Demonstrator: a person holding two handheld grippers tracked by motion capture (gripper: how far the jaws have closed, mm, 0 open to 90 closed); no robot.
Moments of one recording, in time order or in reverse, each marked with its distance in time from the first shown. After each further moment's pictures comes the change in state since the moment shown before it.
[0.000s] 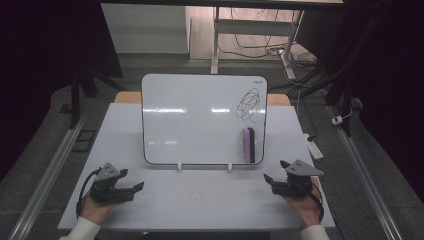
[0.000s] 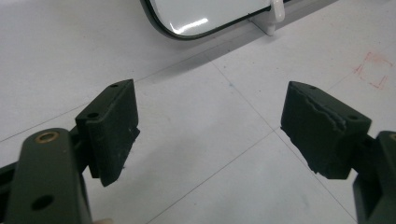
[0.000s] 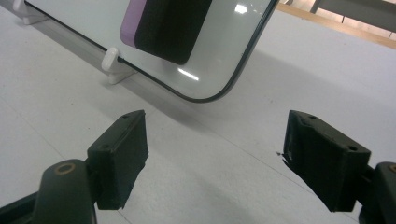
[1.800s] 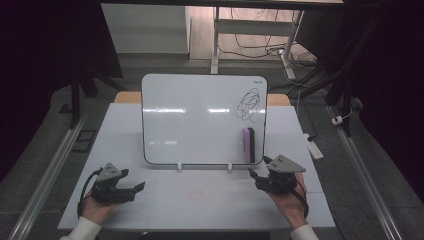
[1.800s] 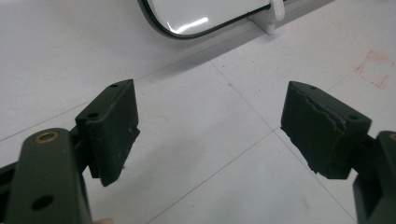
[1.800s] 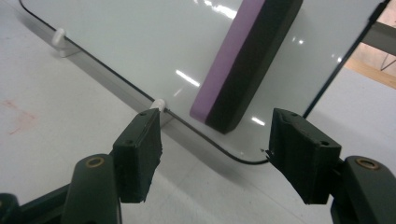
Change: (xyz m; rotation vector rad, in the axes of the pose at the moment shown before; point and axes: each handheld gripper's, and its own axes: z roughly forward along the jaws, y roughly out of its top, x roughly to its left) left arm -0.002 0.000 0.002 0.004 0.003 0.005; right arm 0.046 0.046 0.007 -0.011 -0.011 -0.062
